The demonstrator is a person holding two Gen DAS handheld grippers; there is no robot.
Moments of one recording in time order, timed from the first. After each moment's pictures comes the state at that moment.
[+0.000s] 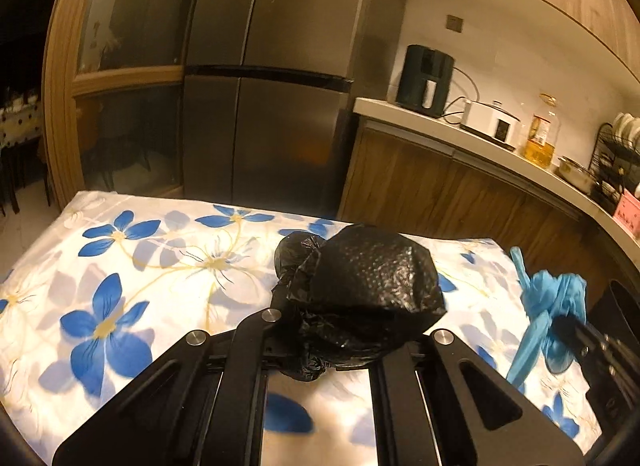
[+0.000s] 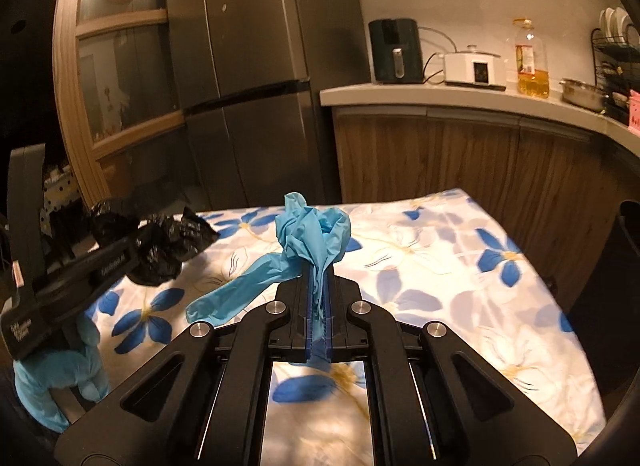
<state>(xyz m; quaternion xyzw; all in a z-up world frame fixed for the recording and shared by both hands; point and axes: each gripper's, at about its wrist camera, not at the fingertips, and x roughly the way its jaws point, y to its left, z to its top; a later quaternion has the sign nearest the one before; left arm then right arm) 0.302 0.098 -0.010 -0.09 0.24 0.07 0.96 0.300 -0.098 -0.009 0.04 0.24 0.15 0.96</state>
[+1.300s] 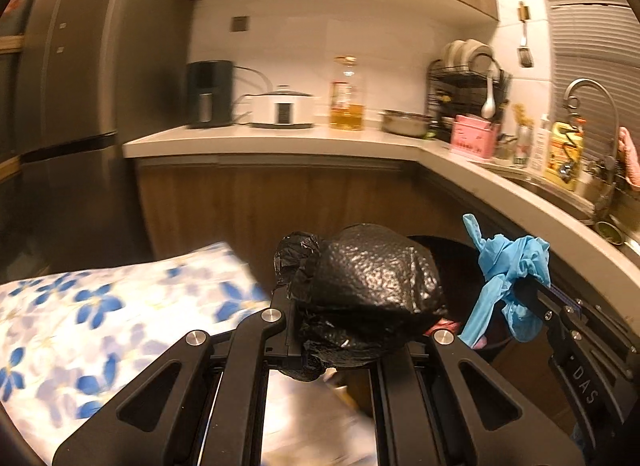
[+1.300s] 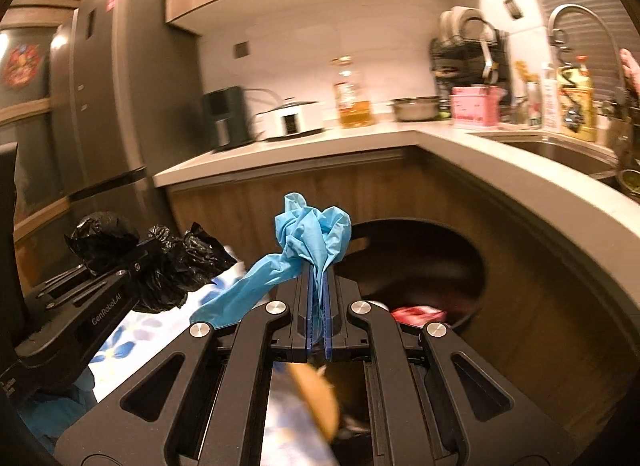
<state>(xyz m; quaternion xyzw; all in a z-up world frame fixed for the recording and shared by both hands) 0.272 -0.246 0.038 0.01 0.20 -0.18 0.96 0.207 -0.406 0.032 0.10 0.17 -0.09 0.98</state>
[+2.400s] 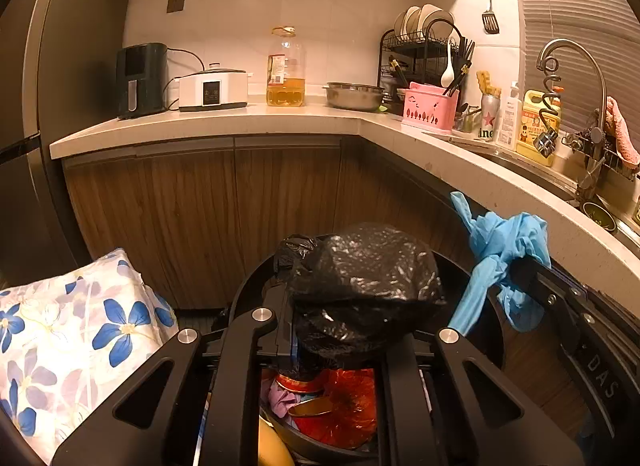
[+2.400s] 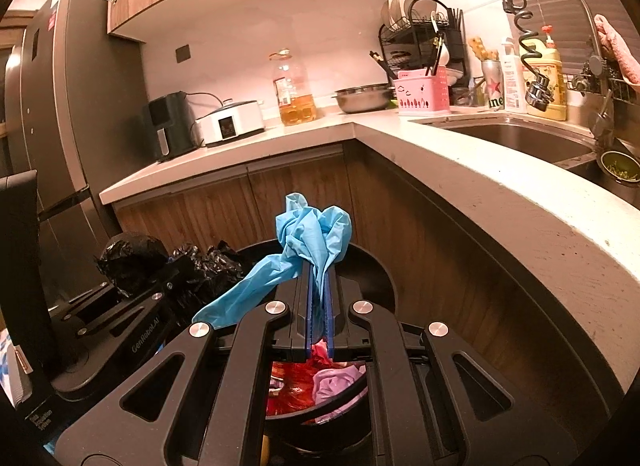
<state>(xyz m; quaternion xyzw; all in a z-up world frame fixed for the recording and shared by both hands) 0.322 -0.360 0.005 0.03 0.23 -0.25 0.94 0.248 -0.501 0.017 0.13 0.18 -0.13 0.97</state>
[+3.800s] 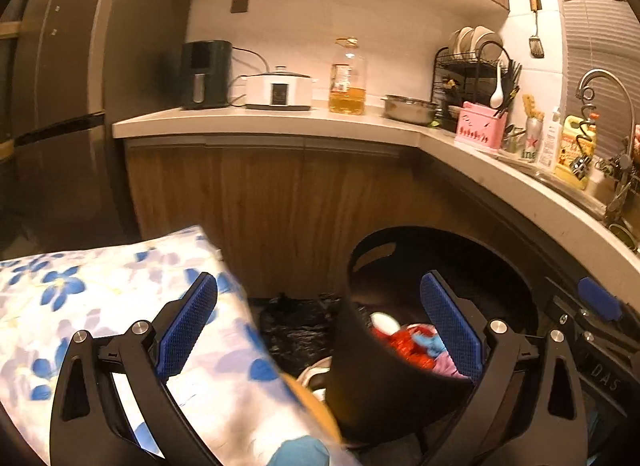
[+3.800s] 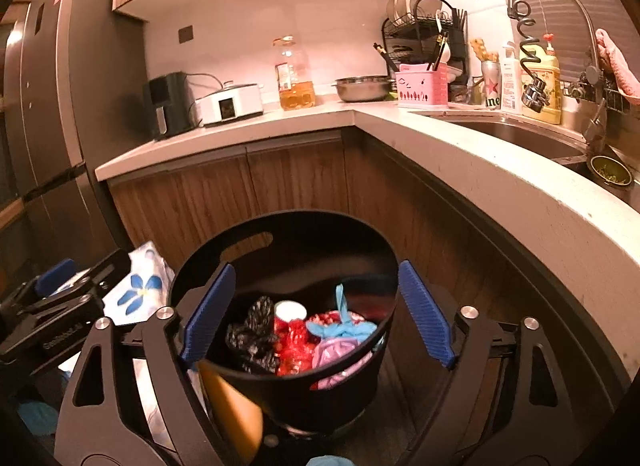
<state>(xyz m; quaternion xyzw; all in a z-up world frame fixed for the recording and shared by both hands) 0.293 -0.279 0.008 0.00 0.23 -0.16 0.96 0.230 -0.472 0.009 0.10 0.21 -0.15 0.96</state>
